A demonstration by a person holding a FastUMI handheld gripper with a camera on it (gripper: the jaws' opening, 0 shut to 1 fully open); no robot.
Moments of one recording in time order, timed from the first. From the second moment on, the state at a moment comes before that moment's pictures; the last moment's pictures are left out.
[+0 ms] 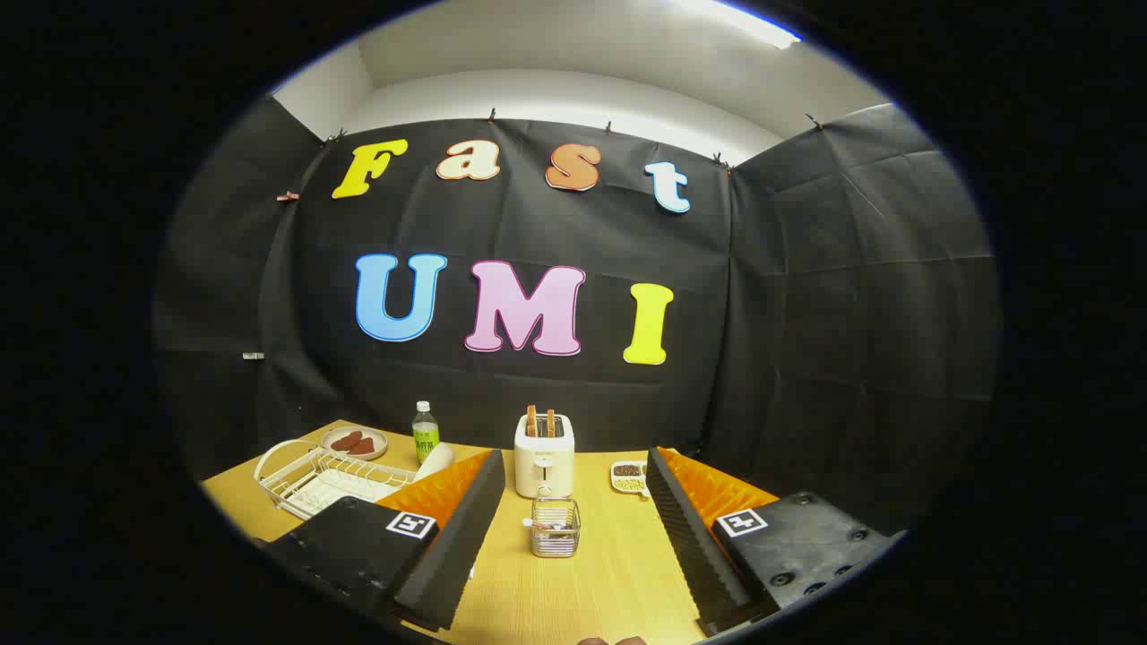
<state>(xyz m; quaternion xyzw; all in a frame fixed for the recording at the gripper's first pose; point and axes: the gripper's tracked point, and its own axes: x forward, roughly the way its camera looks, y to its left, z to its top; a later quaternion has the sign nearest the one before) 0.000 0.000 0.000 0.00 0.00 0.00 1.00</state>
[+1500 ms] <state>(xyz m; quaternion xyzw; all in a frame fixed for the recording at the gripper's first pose) 0.066 0.059 -0.034 0.07 0.15 0.06 0.99</state>
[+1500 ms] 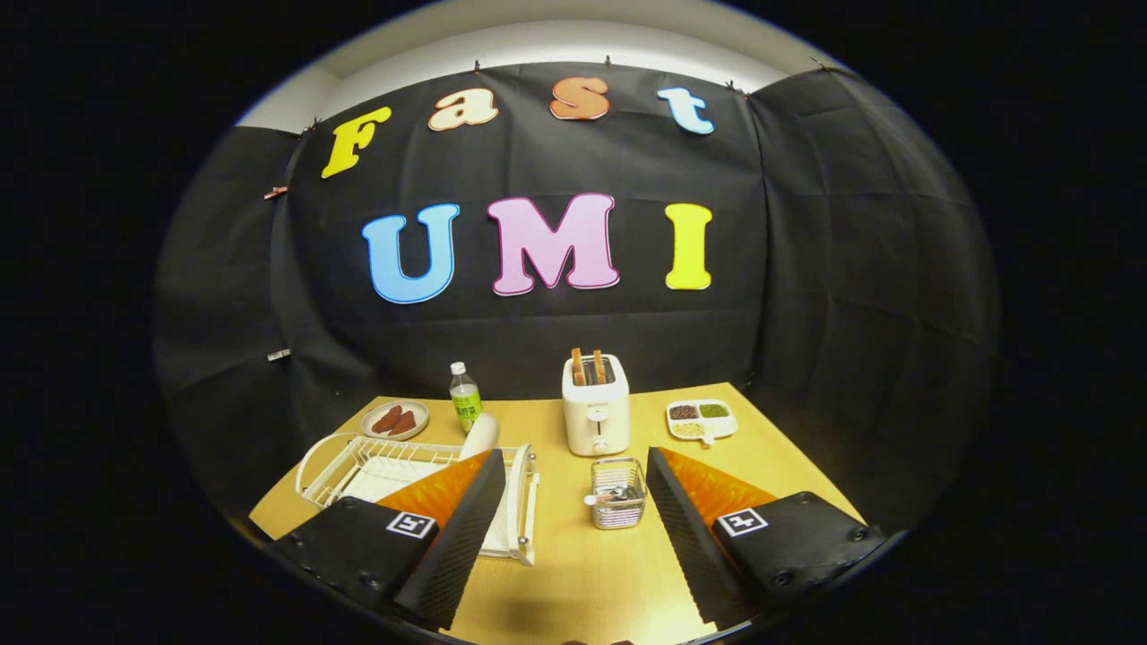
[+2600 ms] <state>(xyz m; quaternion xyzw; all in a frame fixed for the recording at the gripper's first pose) 0.190 0.191 -0.155 0.05 0.43 0.12 0.89</state>
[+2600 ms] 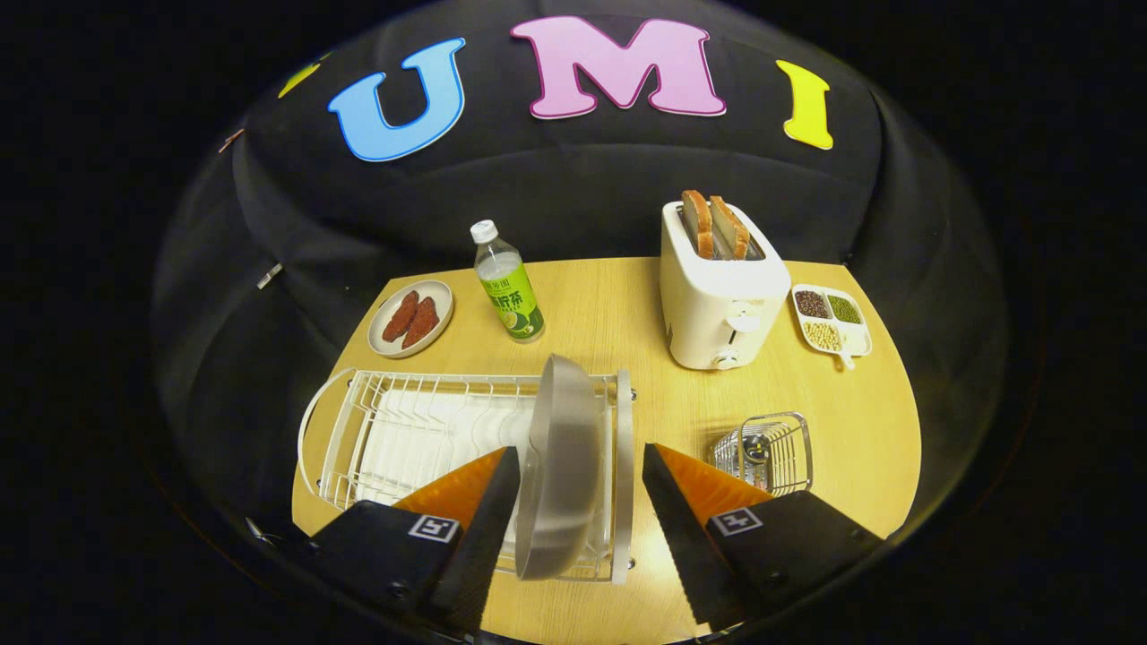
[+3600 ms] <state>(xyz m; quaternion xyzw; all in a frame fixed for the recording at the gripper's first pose) 0.201 0.202 -0.141 -0.04 0.42 0.06 0.91</state>
